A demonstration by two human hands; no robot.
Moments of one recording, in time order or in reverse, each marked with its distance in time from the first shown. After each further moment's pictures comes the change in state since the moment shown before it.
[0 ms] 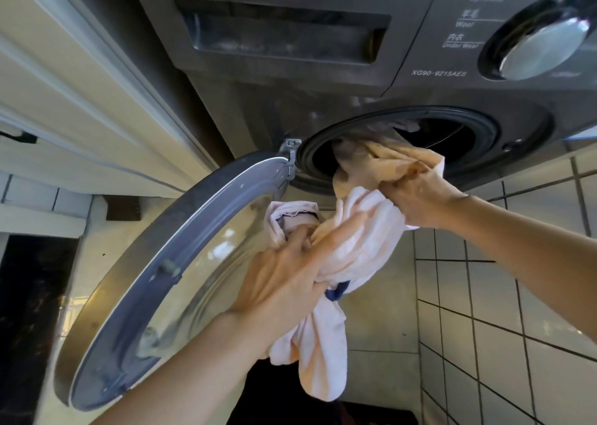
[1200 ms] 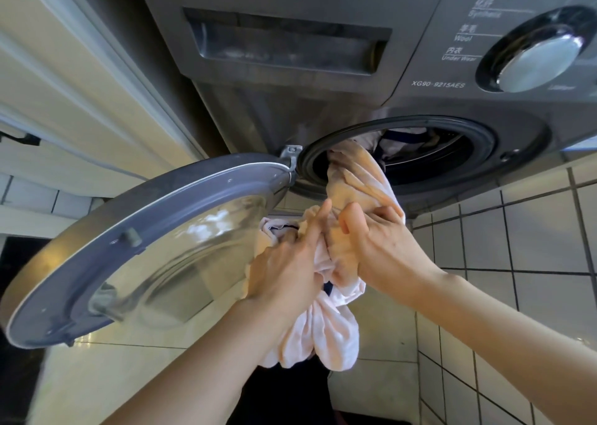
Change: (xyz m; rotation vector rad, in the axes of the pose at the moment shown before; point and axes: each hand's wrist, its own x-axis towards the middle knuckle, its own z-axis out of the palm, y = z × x) left_hand 0.021 -0.005 0.020 0.001 -0.183 -0.293; right_hand -0.055 -0.111 -0.057 0.422 0.592 -0.049
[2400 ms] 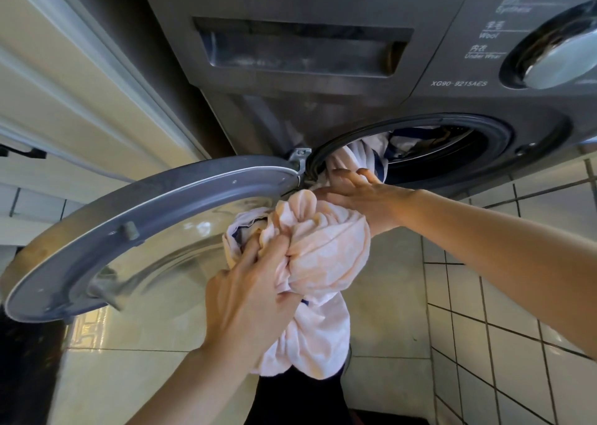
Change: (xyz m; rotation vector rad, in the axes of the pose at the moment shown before) left_hand -0.041 -0.038 -0.034 0.088 0.358 0.039; right_hand 0.080 0.077 0.061 -0.124 -0.612 -0.151
